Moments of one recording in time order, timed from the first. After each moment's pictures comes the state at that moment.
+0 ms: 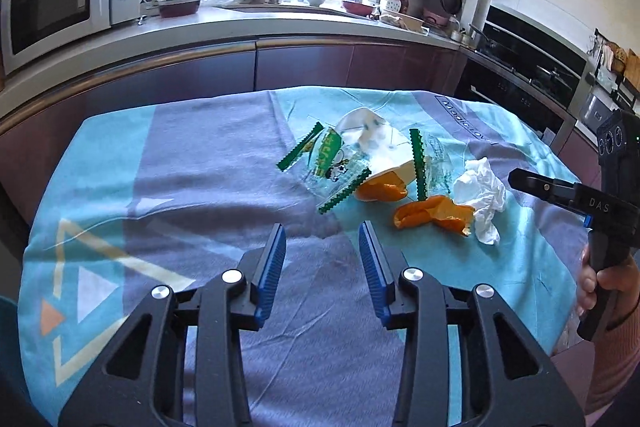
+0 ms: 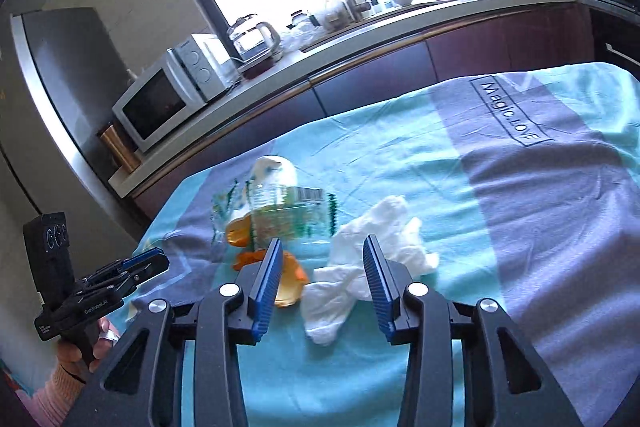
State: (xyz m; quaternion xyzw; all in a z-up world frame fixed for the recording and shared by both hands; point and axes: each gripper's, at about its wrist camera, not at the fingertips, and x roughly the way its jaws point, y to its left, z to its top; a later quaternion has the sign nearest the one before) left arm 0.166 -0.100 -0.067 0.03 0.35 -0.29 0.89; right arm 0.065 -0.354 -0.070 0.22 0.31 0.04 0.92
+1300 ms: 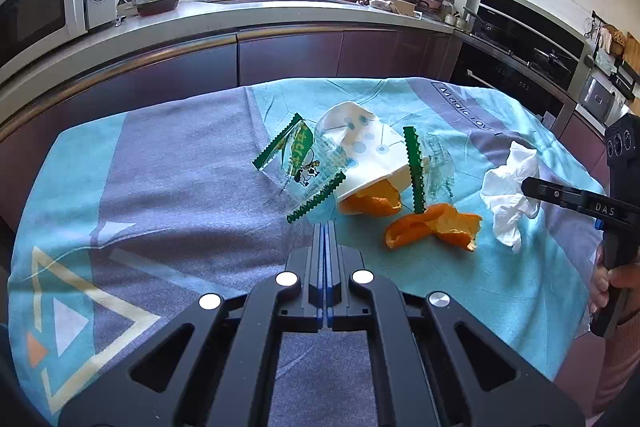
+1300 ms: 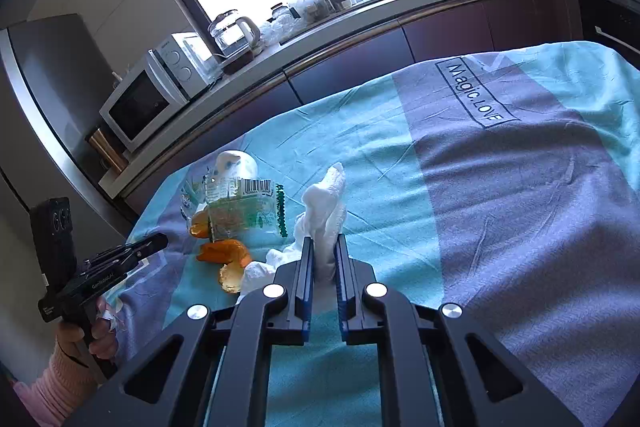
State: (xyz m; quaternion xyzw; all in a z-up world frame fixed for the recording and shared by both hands) left arm 0.184 -0.130 -0.073 0.05 0.36 -0.30 0.88; right arm 0.052 -0.391 -0.079 0.23 0.33 0.04 0.92
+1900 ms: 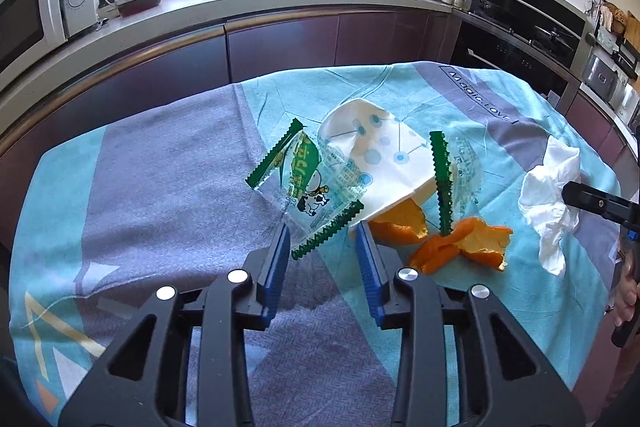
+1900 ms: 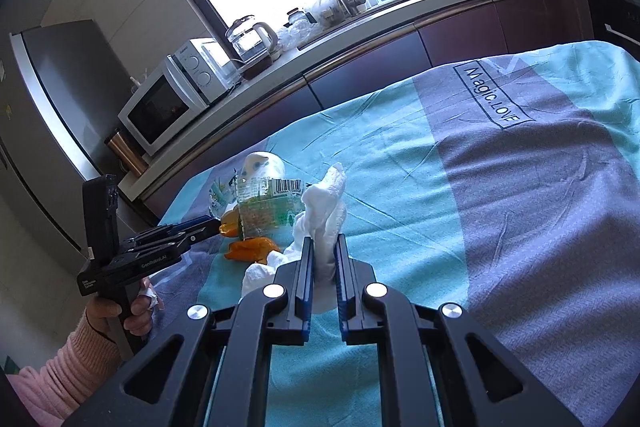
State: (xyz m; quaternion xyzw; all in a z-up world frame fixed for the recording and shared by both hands) left arm 0.224 -0.157 -0.084 0.09 0.38 -0.31 0.87; right arm 0.047 -0.383 -0.073 0.25 0.31 0.06 0.91
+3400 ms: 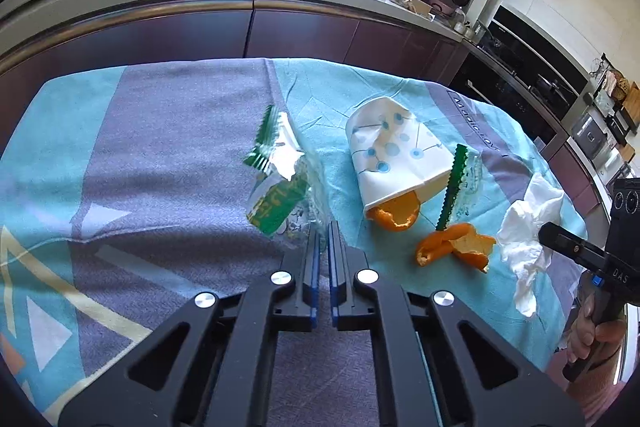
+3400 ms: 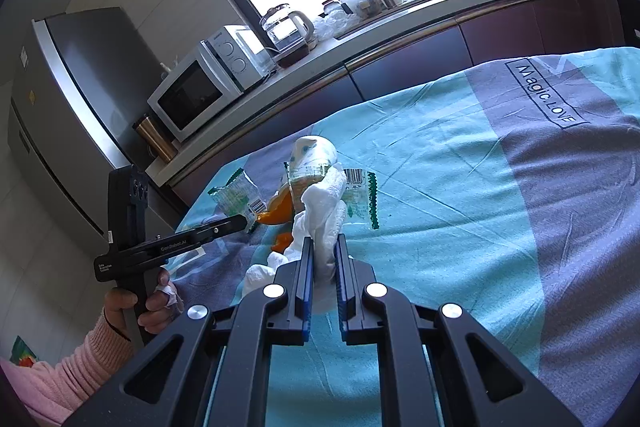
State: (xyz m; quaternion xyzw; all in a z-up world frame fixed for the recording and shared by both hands) left arm 0.225 -0.118 -0.088 -0.02 0.42 -0.31 0.86; right arm 0.060 -0.354 -0.070 0.24 0.31 0.12 0.91
